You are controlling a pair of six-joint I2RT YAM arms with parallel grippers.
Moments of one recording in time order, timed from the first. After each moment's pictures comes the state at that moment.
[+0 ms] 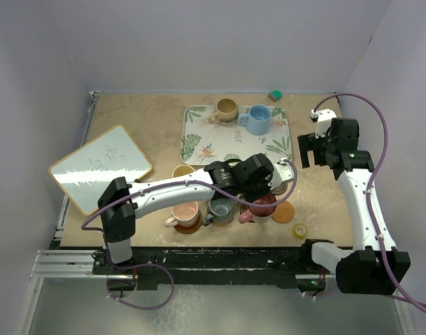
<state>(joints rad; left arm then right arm) -1.18 1.81 1.59 -0.56 -0.04 0.06 -0.05 1.13 1.11 -0.75 0.03 -0.27</state>
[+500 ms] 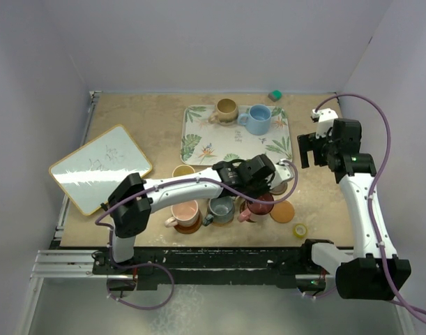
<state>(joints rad) -1.16 1.90 1.59 -0.54 -0.06 0.07 -0.05 1.09 1.11 -0.75 -0.01 -0.27</state>
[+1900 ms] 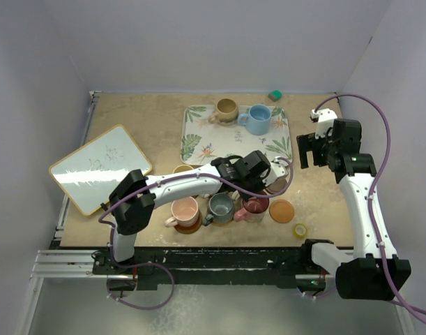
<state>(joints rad) -1.10 1.92 1.58 -0.55 0.02 0.07 -0.06 1.09 1.11 -0.76 -0.04 -0.27</state>
